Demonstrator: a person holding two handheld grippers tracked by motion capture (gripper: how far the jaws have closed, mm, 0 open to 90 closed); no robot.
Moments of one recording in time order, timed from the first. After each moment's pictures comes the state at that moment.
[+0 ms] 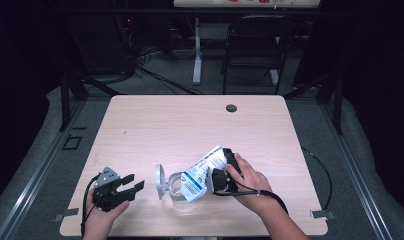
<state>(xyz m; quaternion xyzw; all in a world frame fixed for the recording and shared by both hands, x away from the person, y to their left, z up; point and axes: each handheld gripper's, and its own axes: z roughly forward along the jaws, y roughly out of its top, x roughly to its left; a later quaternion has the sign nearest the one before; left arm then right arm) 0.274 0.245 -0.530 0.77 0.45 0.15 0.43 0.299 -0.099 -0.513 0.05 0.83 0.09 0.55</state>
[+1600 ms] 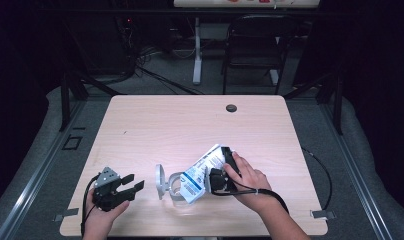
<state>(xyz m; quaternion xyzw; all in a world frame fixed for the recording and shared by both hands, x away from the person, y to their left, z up) 0.274 0.246 -0.530 0.77 0.45 0.16 0.43 0.300 -0.095 -0.509 0.03 0.82 0.07 0.56</state>
